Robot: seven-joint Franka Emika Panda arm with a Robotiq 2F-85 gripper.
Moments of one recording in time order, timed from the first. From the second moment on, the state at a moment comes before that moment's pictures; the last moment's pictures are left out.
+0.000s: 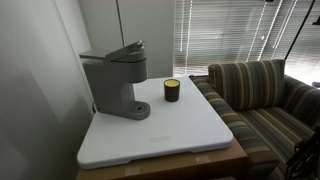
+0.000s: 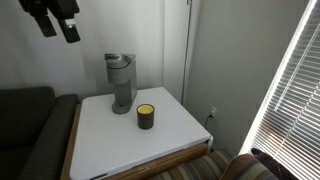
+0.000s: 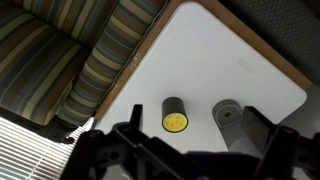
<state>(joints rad) -0.01 -0.45 -0.06 -2.39 -0.01 2.12 -0.10</state>
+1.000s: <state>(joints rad) 0.09 0.01 0.03 -1.93 0.01 2.12 -0.36</state>
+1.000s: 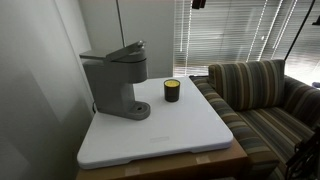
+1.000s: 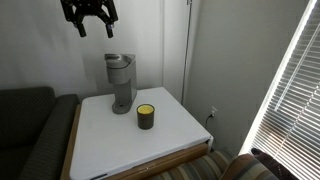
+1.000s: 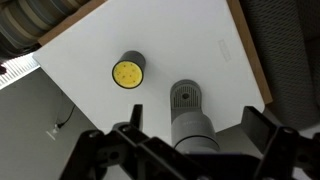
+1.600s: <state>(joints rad) 0.09 0.05 0.04 -1.89 0.03 2.12 -0.38</state>
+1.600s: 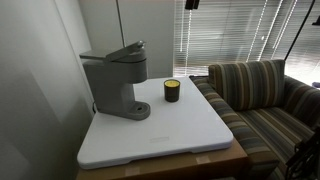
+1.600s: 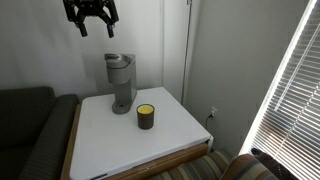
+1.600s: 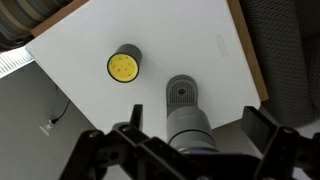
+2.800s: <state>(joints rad) 0.16 0.53 0.11 -1.26 -0.13 1.87 -0.27</state>
